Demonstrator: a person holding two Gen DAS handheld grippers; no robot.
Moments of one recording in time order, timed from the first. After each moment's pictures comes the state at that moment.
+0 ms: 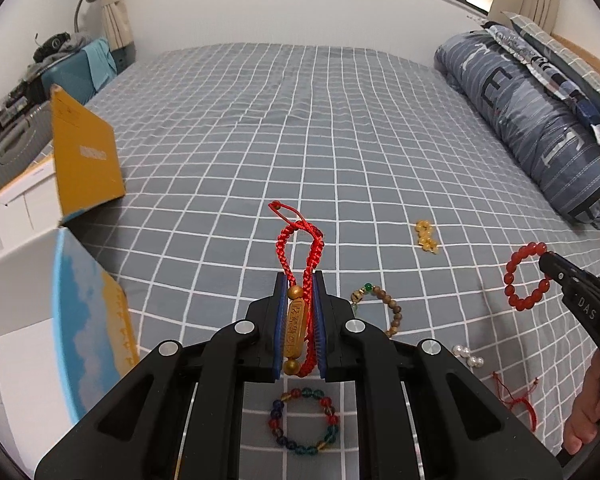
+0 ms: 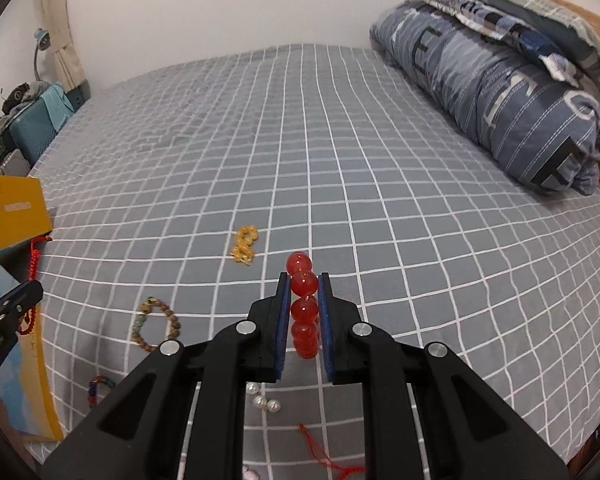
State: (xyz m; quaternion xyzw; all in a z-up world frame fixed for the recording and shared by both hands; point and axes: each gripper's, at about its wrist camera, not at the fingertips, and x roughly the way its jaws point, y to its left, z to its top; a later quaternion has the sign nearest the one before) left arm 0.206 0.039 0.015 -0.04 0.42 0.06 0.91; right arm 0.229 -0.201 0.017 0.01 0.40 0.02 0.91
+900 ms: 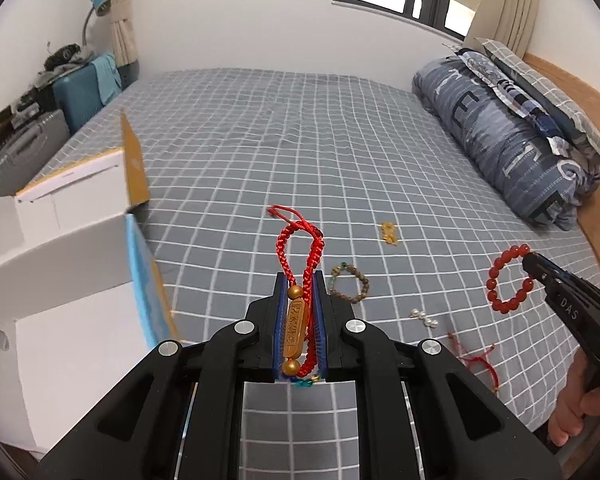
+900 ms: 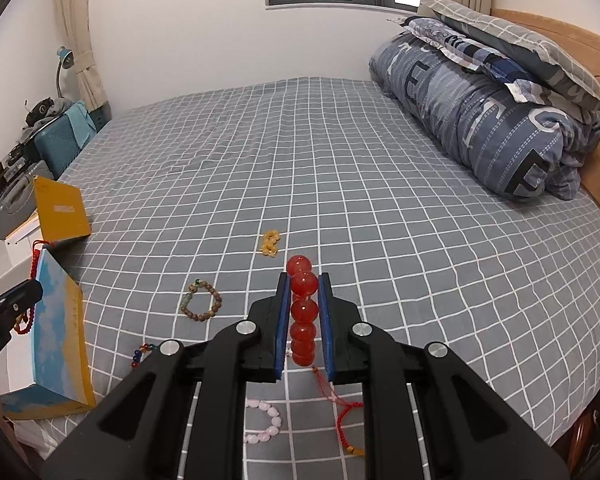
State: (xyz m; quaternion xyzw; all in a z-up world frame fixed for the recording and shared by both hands) left arm 0.113 0.046 0.076 -0.05 0.38 0.04 0.92; right arm 0.142 -0.198 0.070 0.02 0.36 0.03 0.93
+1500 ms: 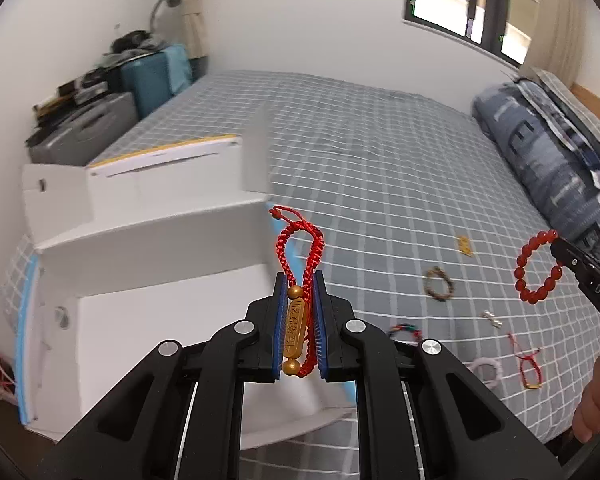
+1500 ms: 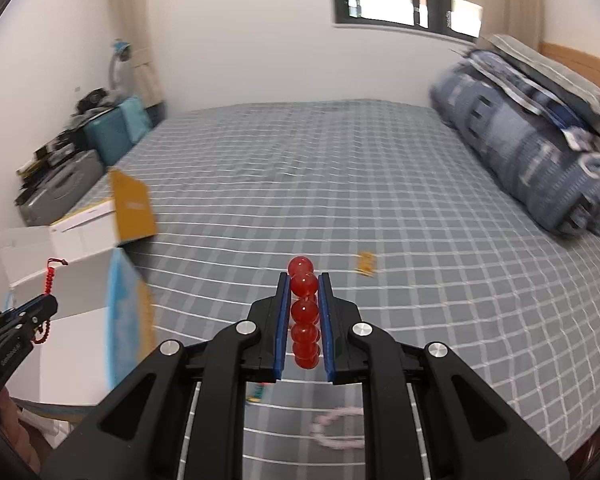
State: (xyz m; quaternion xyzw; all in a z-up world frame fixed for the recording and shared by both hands) left arm 0.058 0.158 0.087 -0.08 0.37 0.13 0.92; right arm 0.117 -0.079 0.101 0.00 0.33 0.12 0.94
